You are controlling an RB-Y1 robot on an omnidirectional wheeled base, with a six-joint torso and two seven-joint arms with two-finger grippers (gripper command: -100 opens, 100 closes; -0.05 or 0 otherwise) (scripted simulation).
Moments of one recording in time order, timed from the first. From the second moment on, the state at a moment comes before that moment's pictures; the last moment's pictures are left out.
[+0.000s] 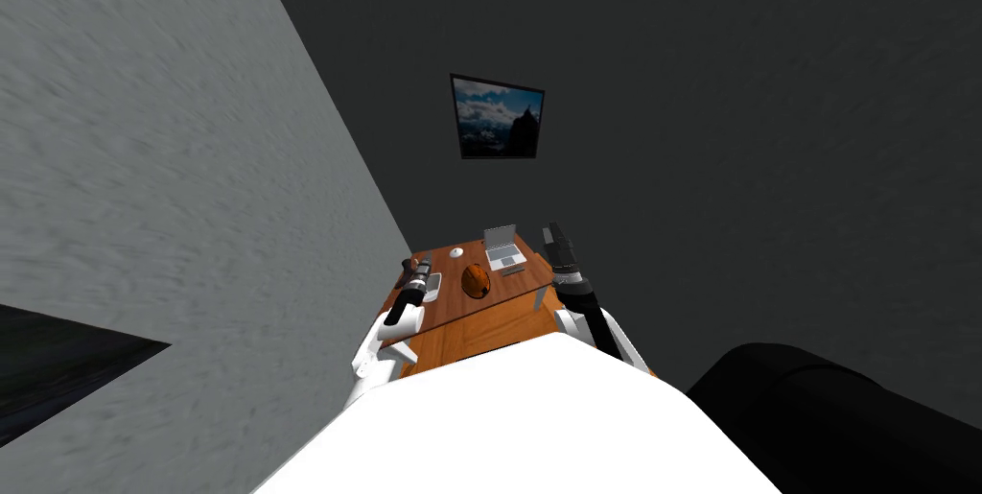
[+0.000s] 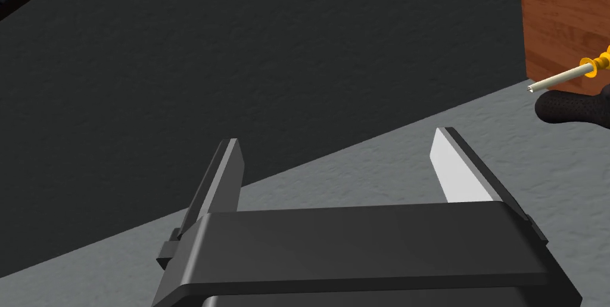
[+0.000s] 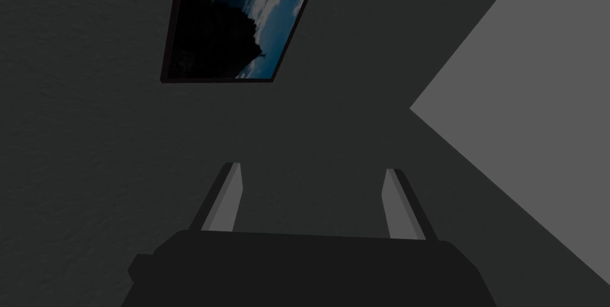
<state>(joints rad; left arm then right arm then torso) 0.05 0.16 0.01 -1.67 -0.03 0.09 -0.19 0.53 -0.05 0.00 -2.33 0.10 -0.49 0.09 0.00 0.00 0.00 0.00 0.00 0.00</state>
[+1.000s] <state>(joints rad) -0.09 0.17 0.05 -1.39 -0.01 0.30 -0.18 0.53 -0.05 0.00 -2.33 0.10 -0.49 0.09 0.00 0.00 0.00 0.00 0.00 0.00</state>
